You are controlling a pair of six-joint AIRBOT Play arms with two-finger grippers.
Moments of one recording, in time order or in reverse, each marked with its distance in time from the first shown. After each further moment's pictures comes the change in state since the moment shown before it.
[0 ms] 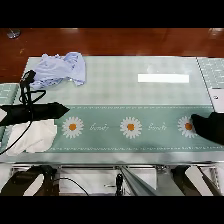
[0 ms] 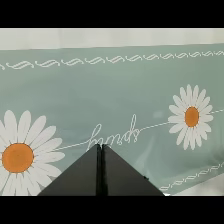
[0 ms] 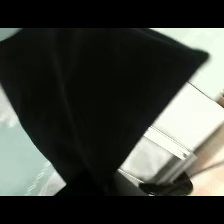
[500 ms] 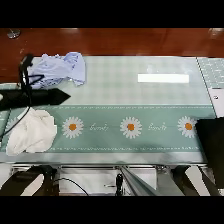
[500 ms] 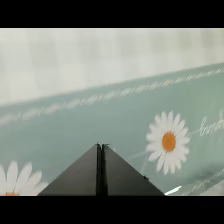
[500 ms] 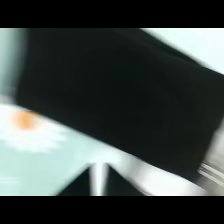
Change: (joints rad) left arm 0.000 -0.158 0.224 -0.079 0.005 0.095; right arm -0.045 0.040 -0.114 0.221 -0.201 0.027
